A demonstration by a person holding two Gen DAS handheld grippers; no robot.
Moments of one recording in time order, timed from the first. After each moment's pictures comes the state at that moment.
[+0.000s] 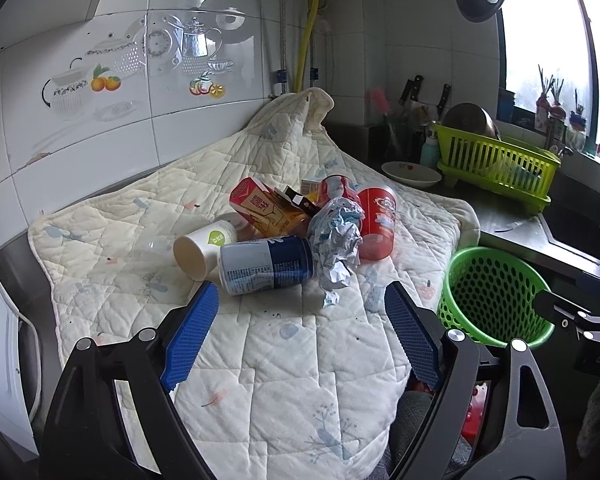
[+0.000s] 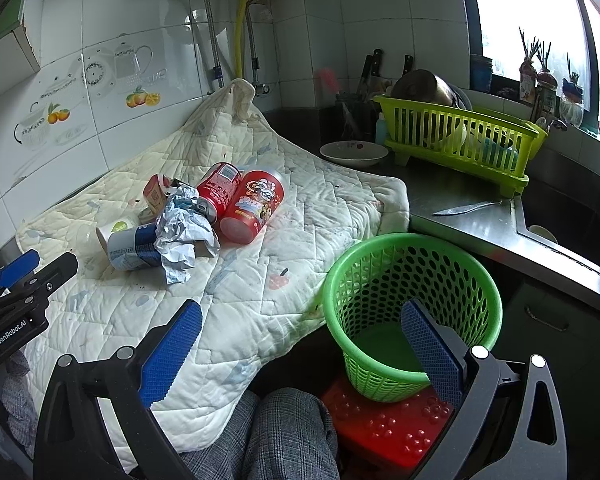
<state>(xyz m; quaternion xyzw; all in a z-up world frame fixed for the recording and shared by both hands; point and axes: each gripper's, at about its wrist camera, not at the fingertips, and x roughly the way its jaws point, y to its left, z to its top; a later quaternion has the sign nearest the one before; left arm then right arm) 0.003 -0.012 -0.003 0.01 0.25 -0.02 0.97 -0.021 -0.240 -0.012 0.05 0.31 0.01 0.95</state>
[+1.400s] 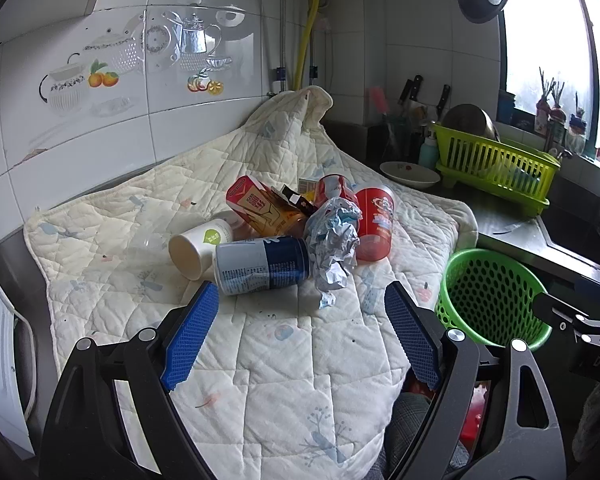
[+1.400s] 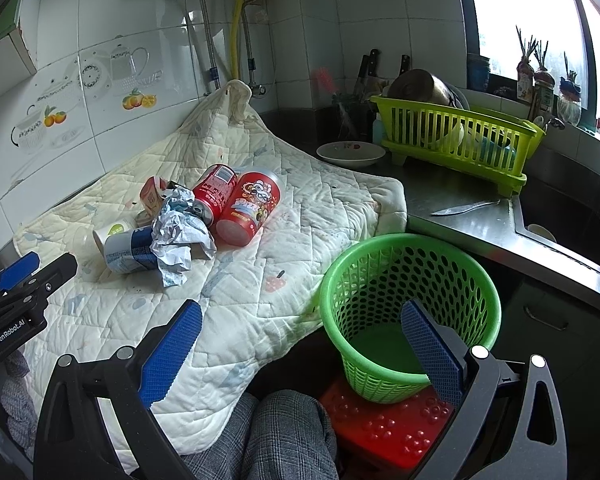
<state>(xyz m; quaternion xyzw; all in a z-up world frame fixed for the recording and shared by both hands) 0.007 -0.014 -0.004 0.01 0.25 -0.03 0.97 -0.020 -0.243 -0.012 0.05 0.31 0.00 0.95</state>
